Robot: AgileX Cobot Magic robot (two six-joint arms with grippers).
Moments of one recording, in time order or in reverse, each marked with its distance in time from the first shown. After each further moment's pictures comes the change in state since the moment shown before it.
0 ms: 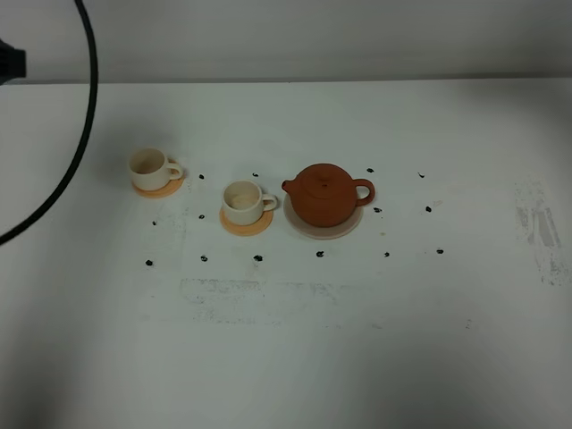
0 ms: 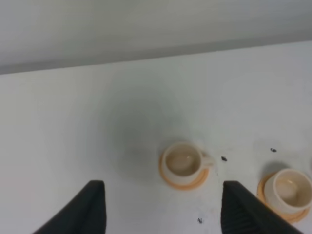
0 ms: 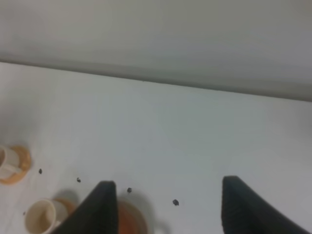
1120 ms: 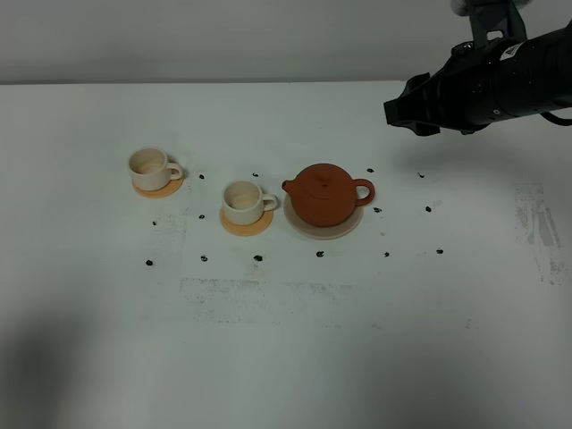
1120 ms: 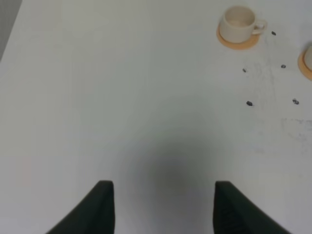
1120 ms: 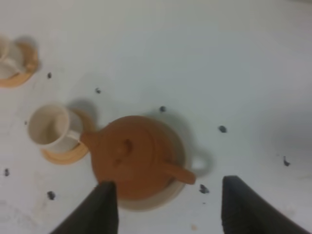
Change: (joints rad) left arm 0.000 -0.927 0.468 0.236 0.442 -0.253; right arm 0.213 -0.094 0.478 -0.010 -0.307 -0.089
